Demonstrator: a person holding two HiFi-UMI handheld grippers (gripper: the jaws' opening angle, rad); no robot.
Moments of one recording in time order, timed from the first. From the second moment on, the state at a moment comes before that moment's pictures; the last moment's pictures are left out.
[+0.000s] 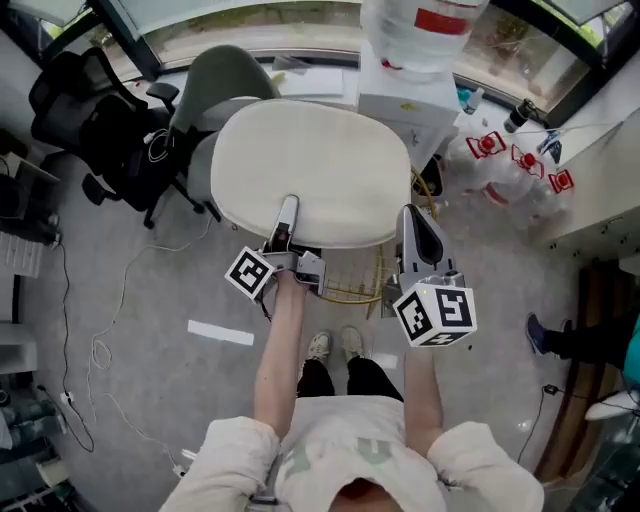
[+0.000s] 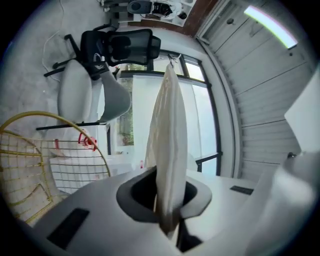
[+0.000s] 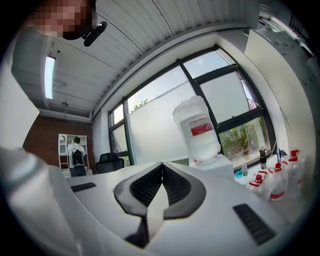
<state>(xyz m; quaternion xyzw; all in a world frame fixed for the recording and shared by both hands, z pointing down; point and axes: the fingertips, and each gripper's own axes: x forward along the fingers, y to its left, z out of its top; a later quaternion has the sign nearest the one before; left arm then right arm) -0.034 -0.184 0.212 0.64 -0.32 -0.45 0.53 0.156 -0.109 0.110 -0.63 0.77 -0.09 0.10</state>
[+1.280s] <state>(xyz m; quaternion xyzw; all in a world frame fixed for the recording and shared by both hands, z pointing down) -0.050 -0.043 -0.160 0.78 -0.58 -0.20 -0.13 0.134 -0.021 -0.126 -0.65 0.73 0.15 0.14</state>
